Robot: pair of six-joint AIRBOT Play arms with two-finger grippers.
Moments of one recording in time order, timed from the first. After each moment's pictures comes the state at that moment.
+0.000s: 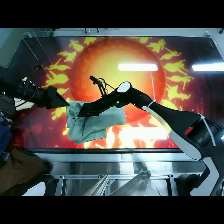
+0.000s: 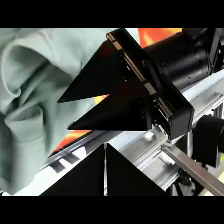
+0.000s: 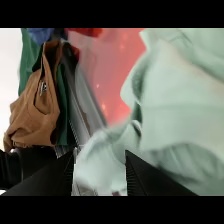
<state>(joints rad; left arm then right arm) 0.13 -1.22 1.13 -2.33 1.54 1.87 0.64 -1.93 1.55 -0.30 1.06 1.00</state>
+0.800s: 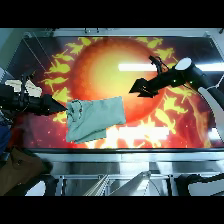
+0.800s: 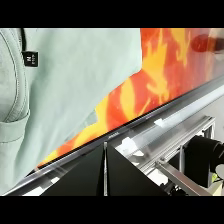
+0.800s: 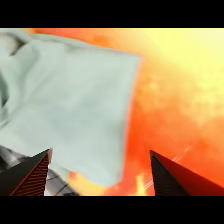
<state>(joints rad) 0.20 -1.11 0.96 -2.40 1.46 1.92 0.11 -1.69 1.39 -0.72 1.23 1.29</state>
